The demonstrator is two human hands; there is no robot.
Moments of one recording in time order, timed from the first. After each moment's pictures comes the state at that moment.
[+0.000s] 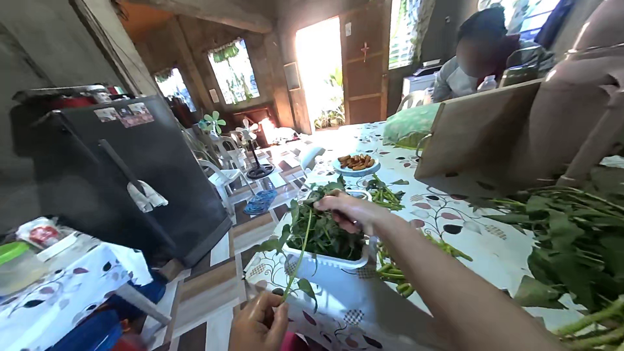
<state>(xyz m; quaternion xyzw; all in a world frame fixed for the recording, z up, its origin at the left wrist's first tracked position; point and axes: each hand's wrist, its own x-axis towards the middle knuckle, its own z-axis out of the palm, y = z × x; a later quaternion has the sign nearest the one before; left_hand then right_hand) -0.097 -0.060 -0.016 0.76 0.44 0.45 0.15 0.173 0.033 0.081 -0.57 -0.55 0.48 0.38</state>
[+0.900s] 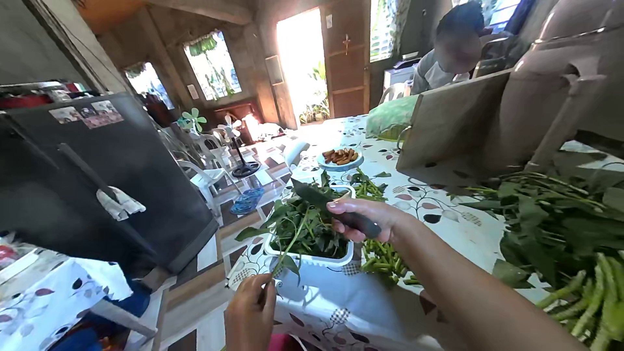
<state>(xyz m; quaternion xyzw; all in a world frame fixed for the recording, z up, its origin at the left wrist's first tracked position) -0.070 -0.017 -0.031 0.77 0.43 0.47 -0.03 0.222 0.010 0.063 -0.42 -0.56 0.62 0.35</state>
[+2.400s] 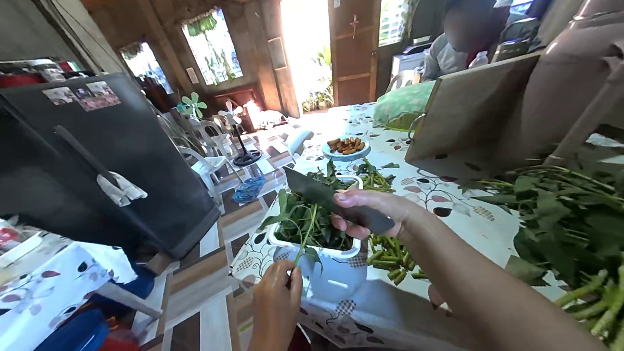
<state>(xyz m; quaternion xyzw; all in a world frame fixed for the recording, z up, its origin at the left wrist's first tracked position) -0.041 -0.016 -0.038 0.78 0.41 0.47 -0.03 0.212 0.009 0.066 -0.33 -0.61 0.64 0.34</state>
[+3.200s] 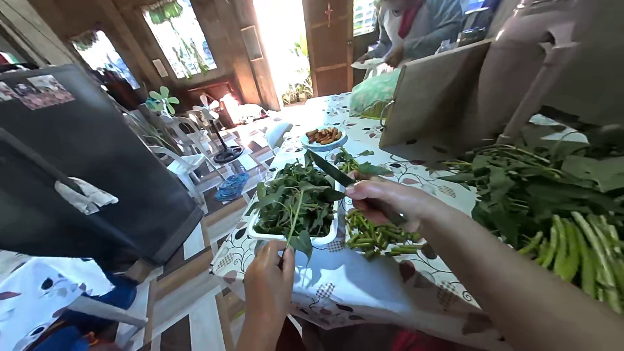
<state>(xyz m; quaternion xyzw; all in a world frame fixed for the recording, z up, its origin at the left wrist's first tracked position) -0.017 -0.022 -0.022 0.79 0.42 0.45 0.01 0.241 -0.050 0.063 -0.50 -0.53 0.51 0.46</state>
